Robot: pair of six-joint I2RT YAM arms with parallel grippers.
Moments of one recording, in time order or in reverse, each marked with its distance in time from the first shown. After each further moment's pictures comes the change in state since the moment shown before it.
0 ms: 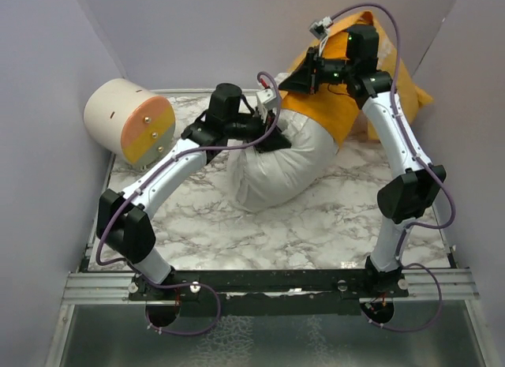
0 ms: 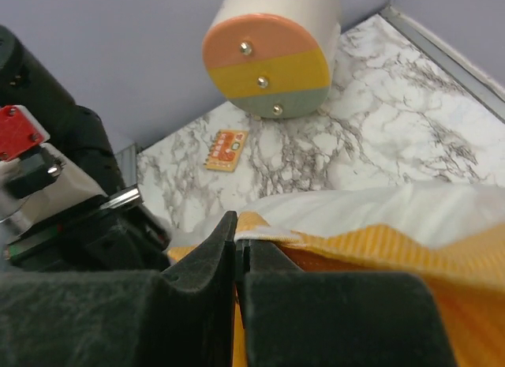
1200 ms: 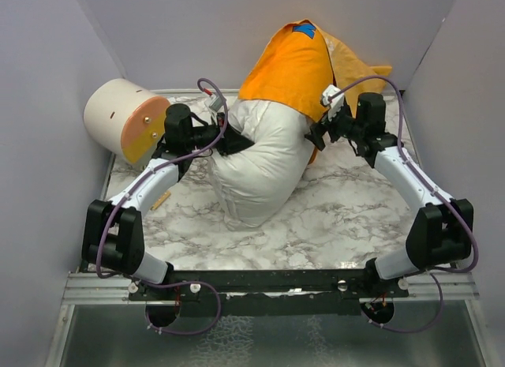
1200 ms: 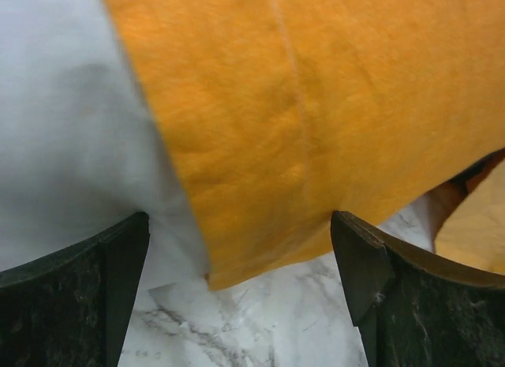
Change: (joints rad) left arm 0.286 -0.138 -0.525 0.653 0.229 -0.488; right arm -0.058 -0.477 -0.969 0.300 0.547 -0.672
